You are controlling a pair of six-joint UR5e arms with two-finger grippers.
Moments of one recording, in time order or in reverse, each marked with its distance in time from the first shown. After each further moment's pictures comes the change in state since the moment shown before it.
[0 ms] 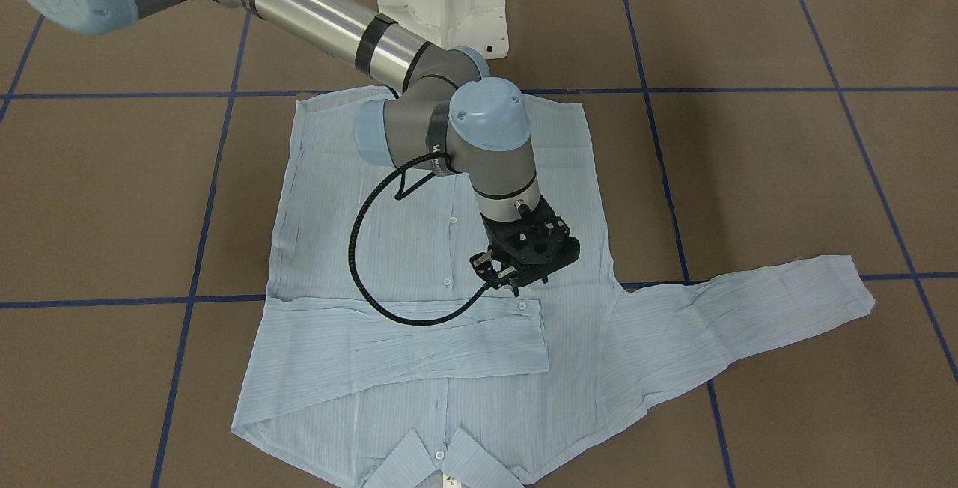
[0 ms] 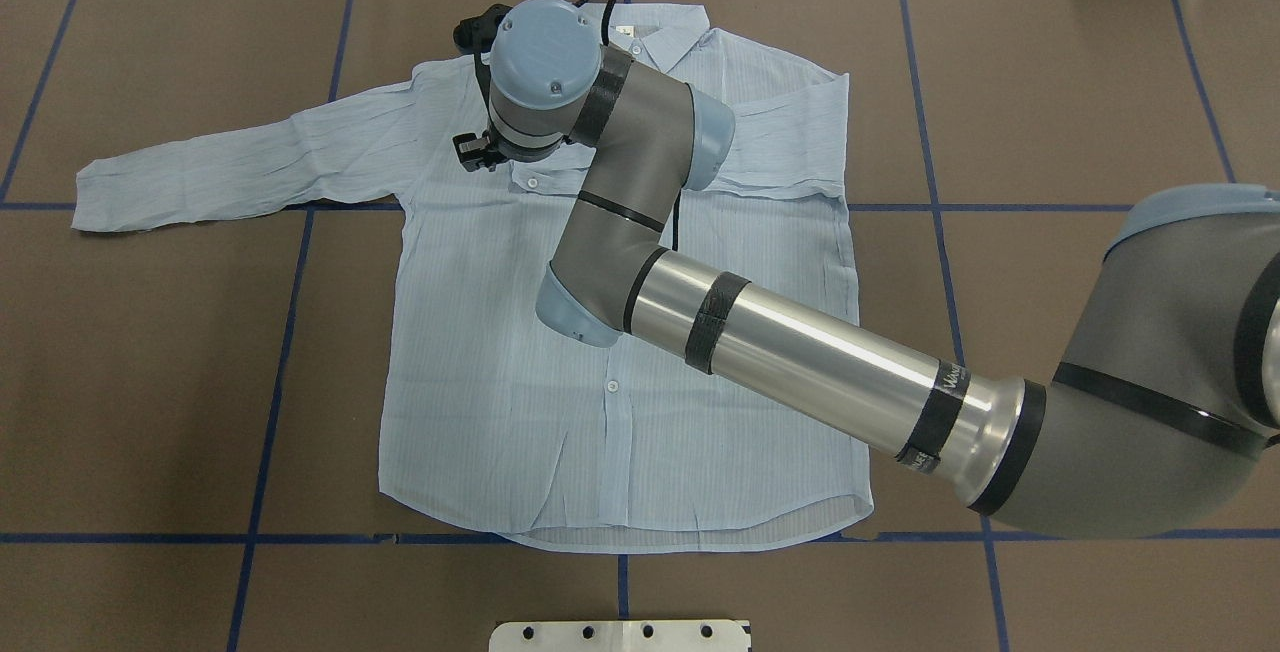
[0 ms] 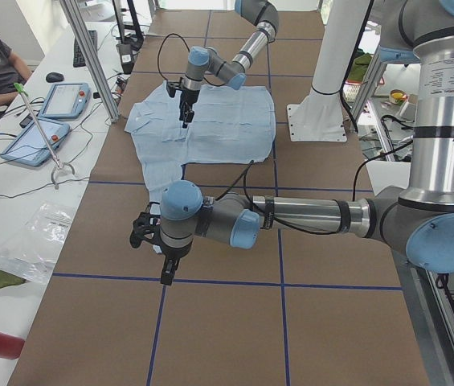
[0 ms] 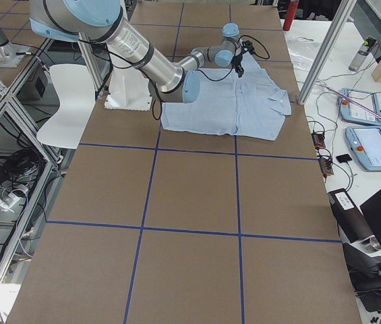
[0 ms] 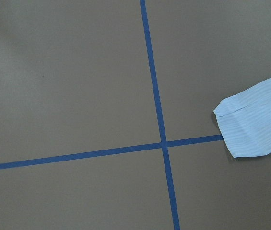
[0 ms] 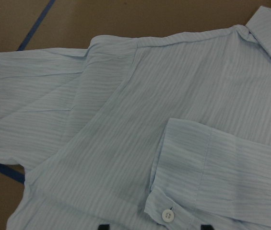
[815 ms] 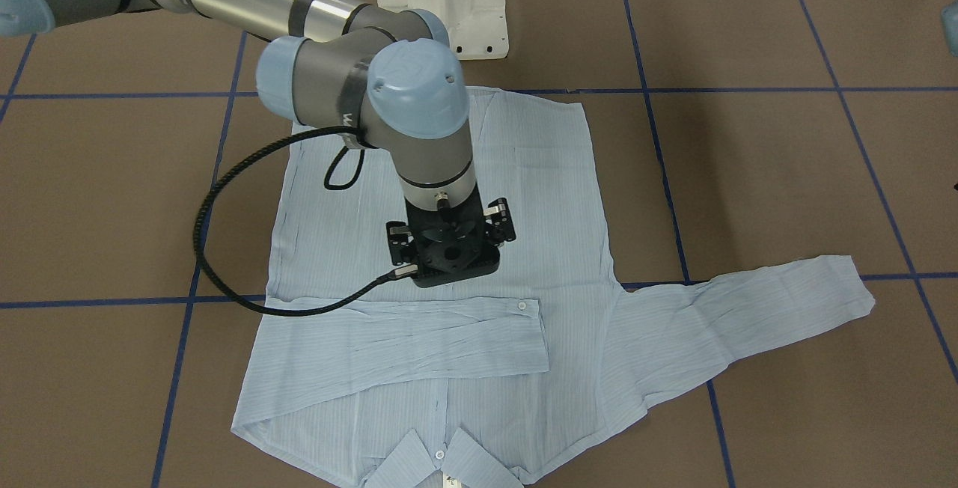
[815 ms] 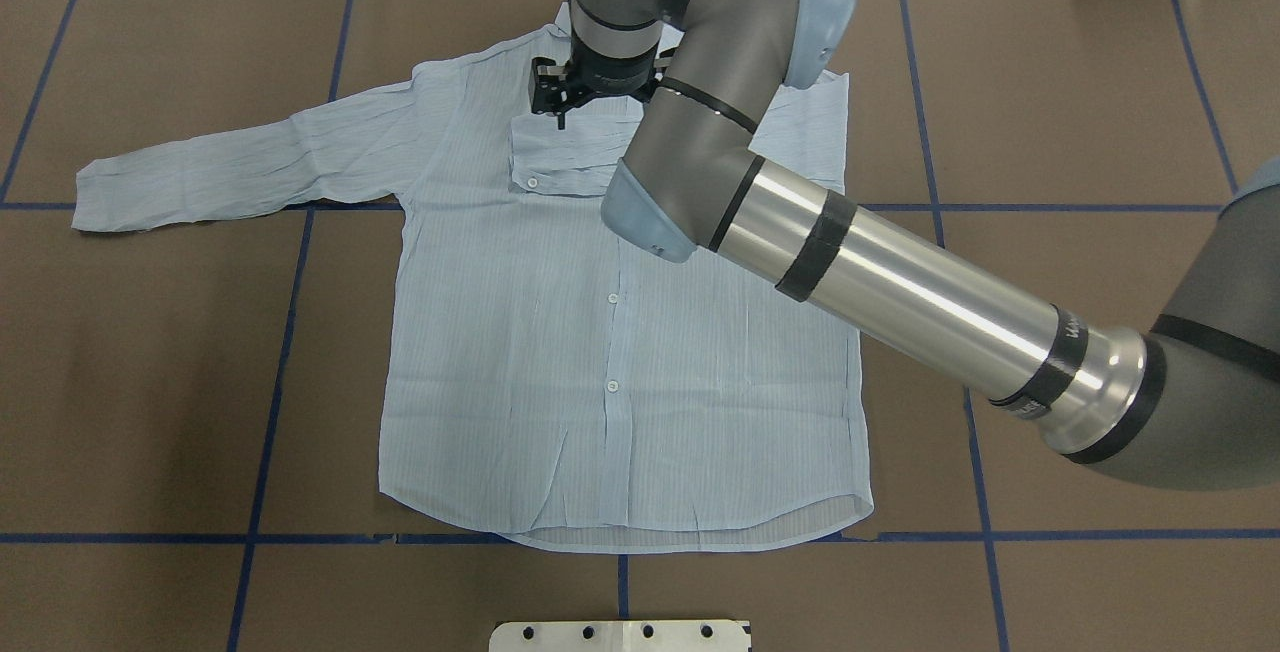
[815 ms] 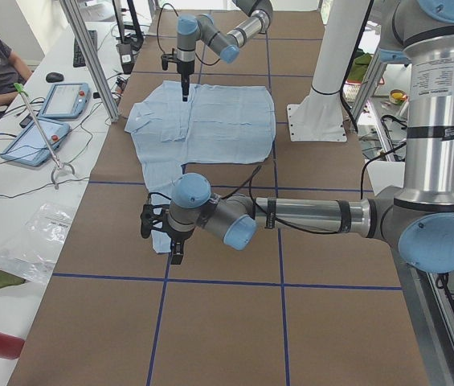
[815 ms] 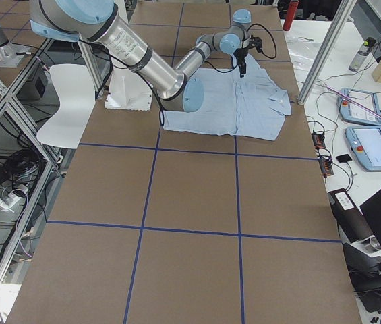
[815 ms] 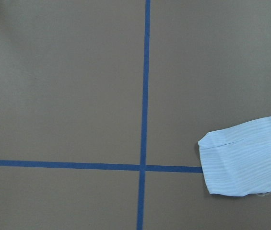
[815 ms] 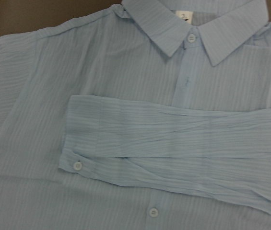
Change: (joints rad) left arm 0.210 0.046 0.003 -0.366 0.038 -0.651; right arm 0.162 -0.141 0.368 -0.484 0.235 0.039
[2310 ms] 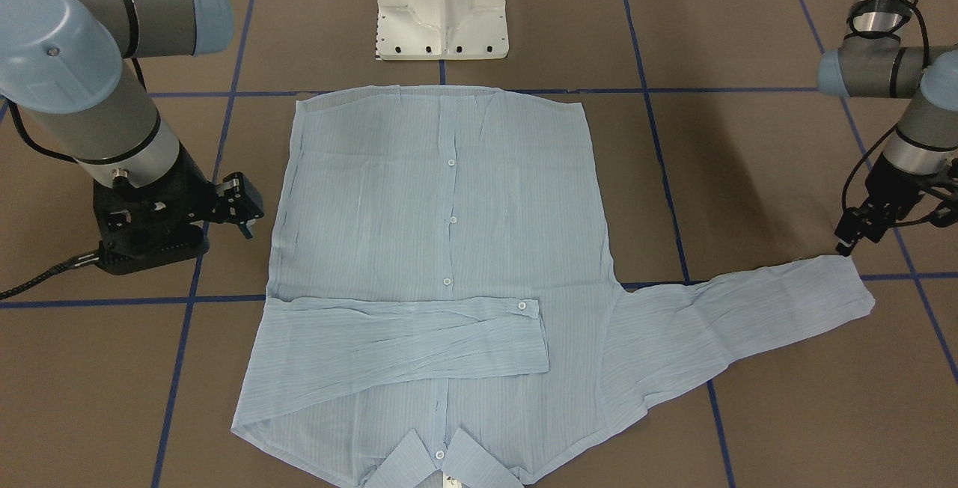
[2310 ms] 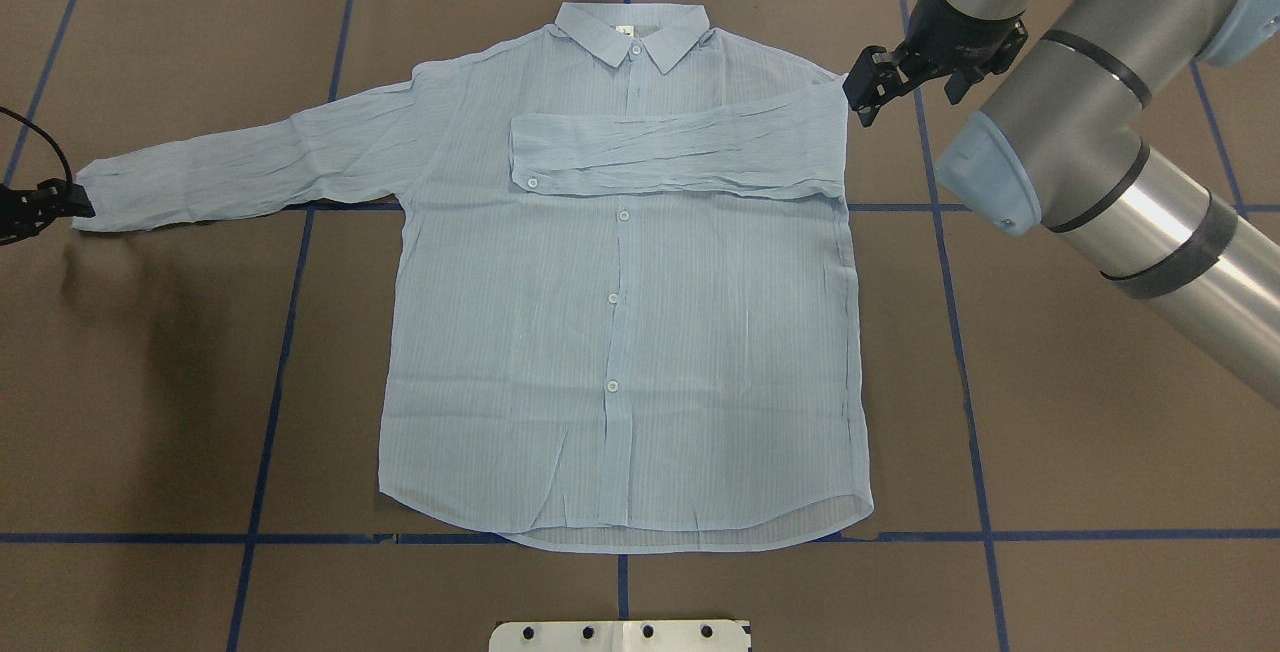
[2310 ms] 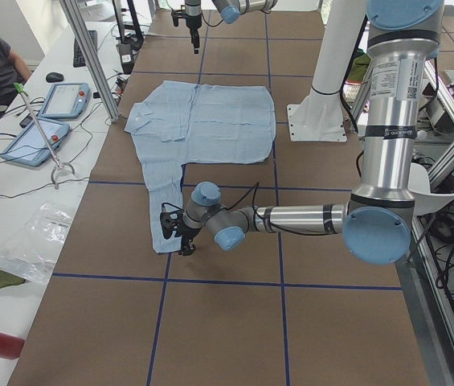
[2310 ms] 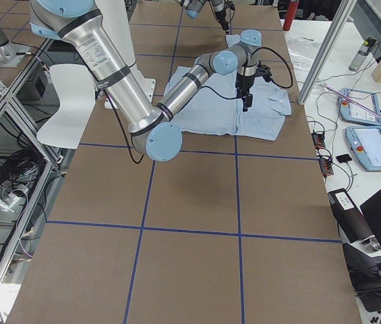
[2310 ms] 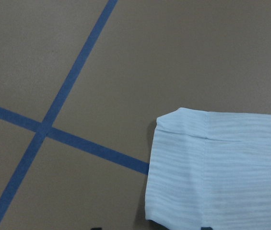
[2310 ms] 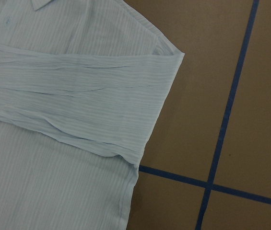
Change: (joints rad) left arm 0.364 -0.089 0.243 -0.304 0.398 -0.509; right arm 0.211 -0.401 0.437 -0.281 0.106 -0.388
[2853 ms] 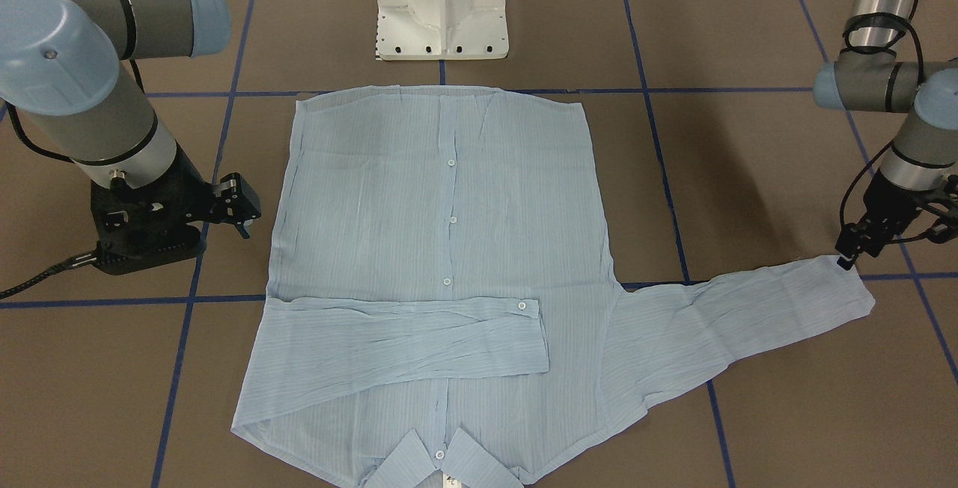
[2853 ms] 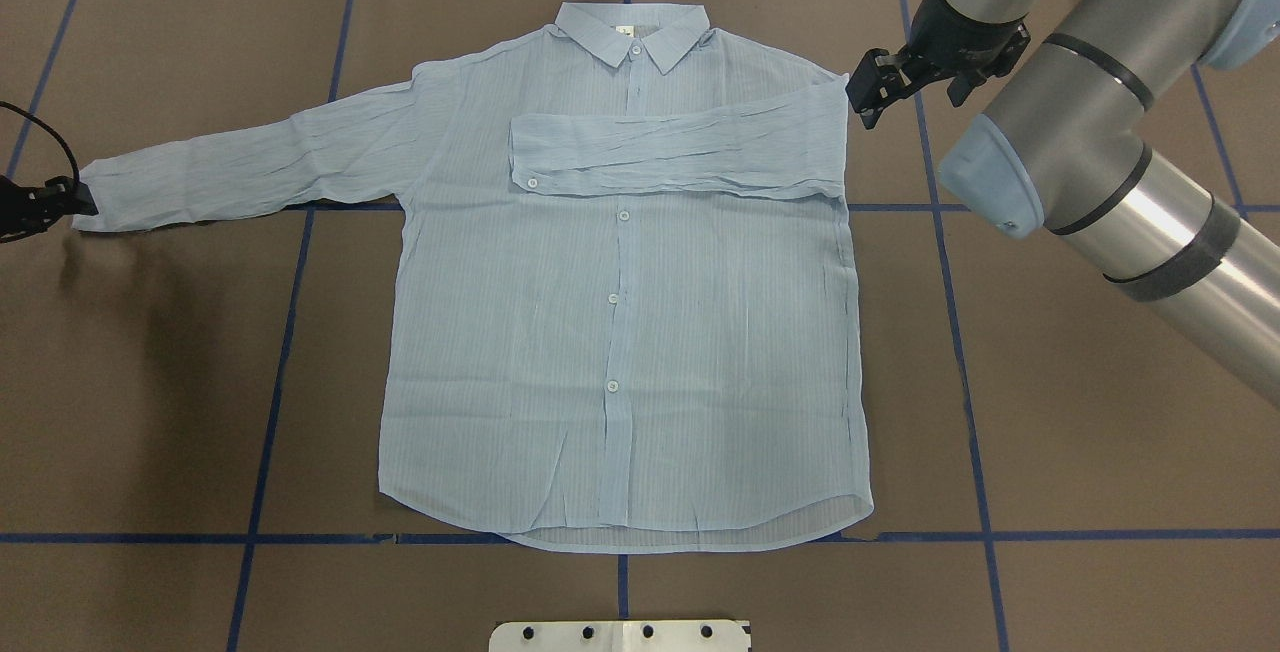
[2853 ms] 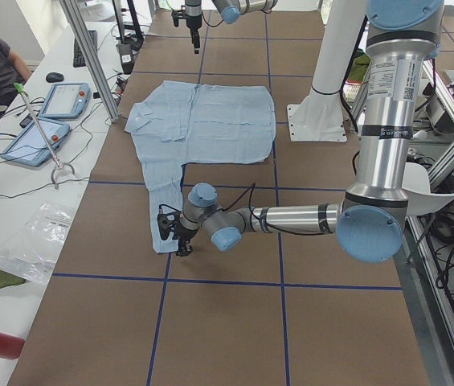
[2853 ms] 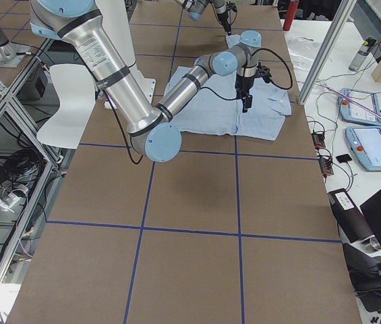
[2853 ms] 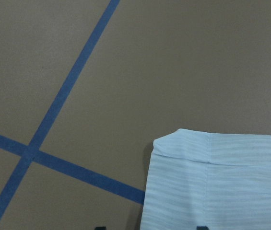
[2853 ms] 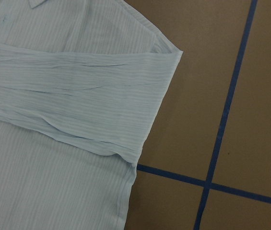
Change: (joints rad) left arm 0.001 -0.017 0.029 -0.003 0.004 0.002; right arm 0.000 -0.007 0.001 0.003 0.000 0.000
